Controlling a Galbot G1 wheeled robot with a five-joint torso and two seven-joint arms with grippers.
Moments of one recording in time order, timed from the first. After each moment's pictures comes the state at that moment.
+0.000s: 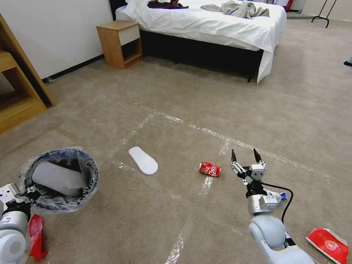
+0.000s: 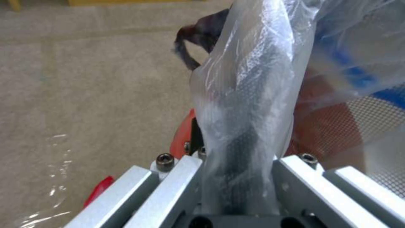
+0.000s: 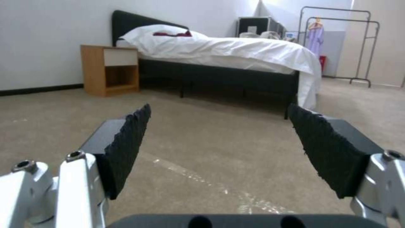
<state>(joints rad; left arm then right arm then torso) 1.60 -1.12 -1.03 -2.01 -0.88 0.36 -0.35 -1.33 1.15 0.35 1.81 0.24 0.30 0.27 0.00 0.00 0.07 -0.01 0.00</state>
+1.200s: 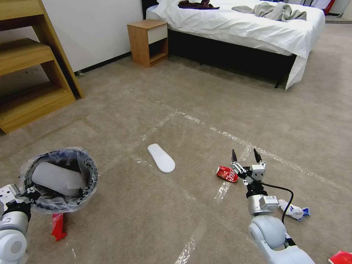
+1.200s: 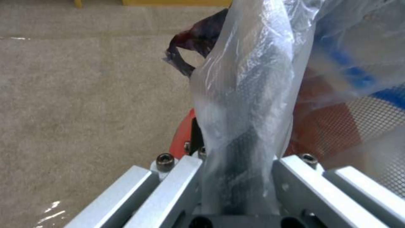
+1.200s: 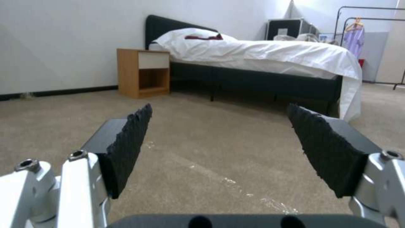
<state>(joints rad) 1.59 -1.13 -1.02 -2.00 -0.87 0.35 -0.36 -1.33 1.15 0.36 1.80 0.24 0.32 0.27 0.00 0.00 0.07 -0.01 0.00</state>
